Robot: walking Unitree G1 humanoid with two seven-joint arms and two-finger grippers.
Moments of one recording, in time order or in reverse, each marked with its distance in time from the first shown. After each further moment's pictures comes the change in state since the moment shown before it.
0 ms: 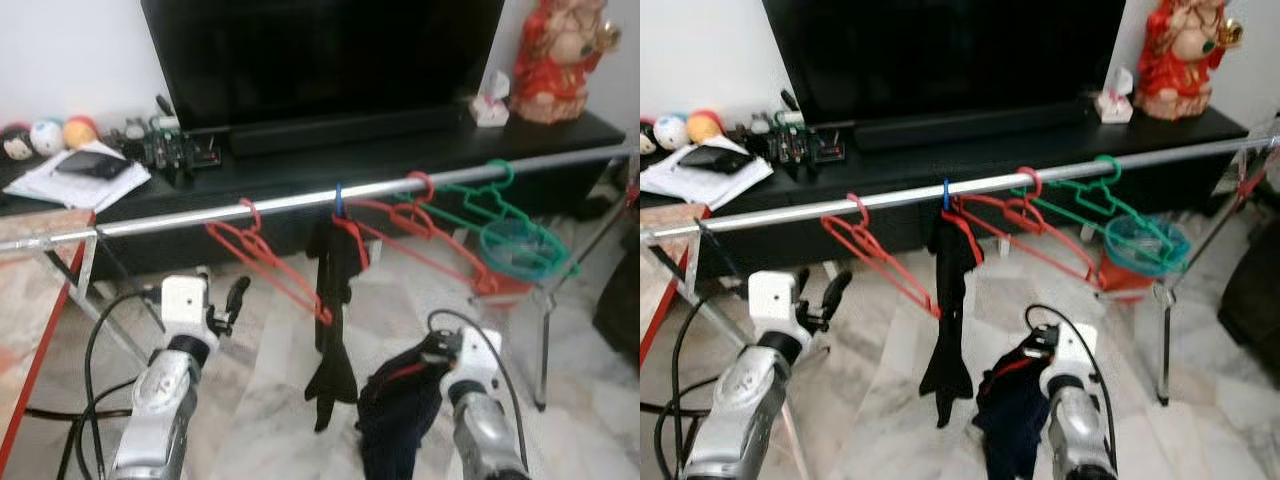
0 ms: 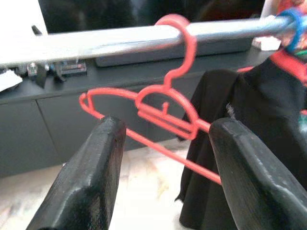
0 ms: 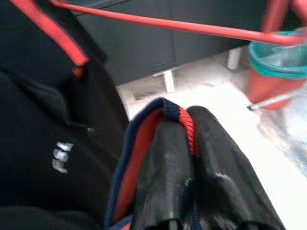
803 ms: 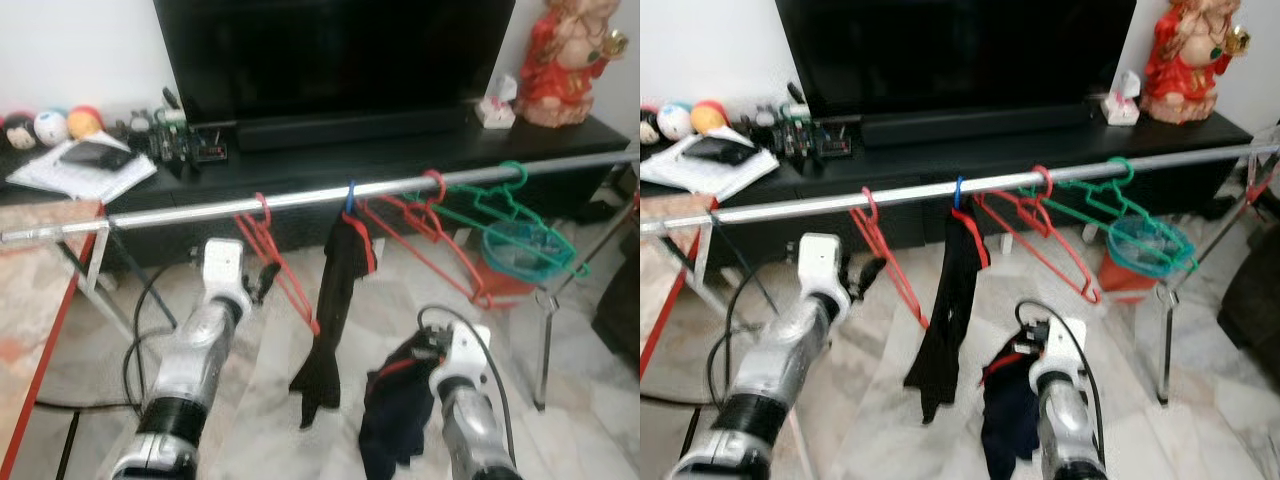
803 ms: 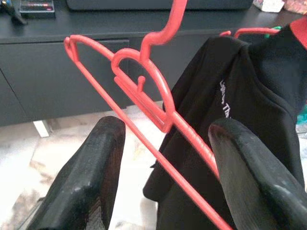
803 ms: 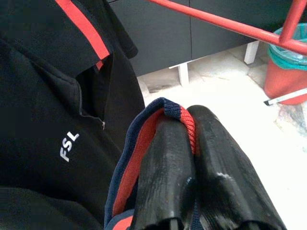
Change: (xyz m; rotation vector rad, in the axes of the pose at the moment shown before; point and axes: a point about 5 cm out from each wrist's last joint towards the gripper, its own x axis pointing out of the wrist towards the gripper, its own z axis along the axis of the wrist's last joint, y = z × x) left arm 0.079 -0.029 0.003 -0.124 0.210 -0.045; right arm 0.001 0.008 0.001 0.004 -0.001 0.026
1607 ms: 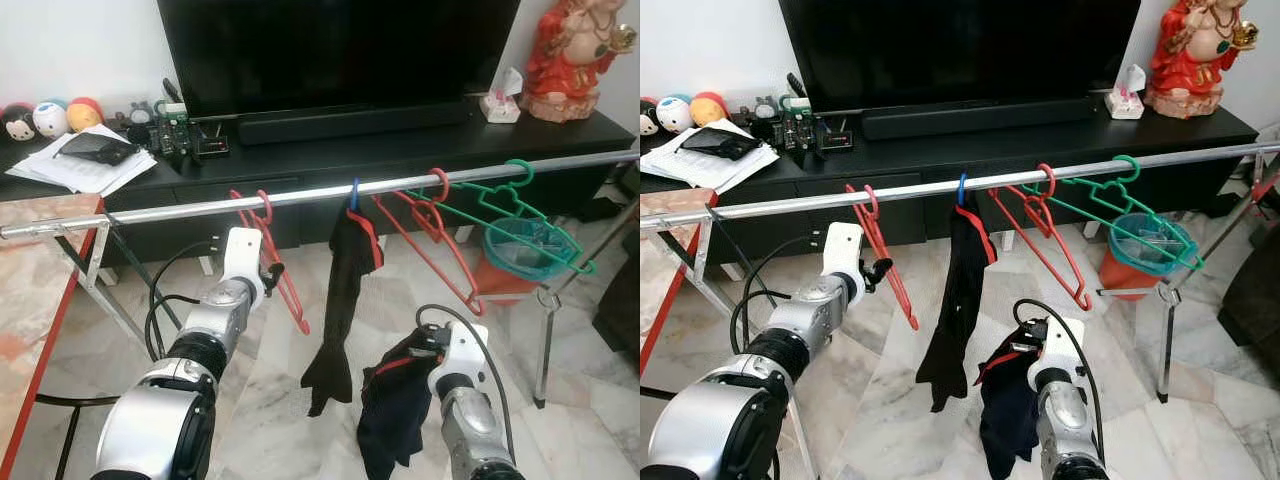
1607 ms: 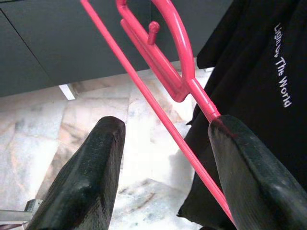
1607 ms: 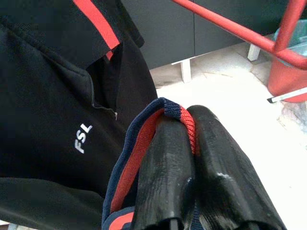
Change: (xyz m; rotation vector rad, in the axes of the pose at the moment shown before) left arm 0.026 -0.003 -0.008 0.089 0.195 0.094; right arm 0.002 0.001 0.002 0.000 0.002 0.010
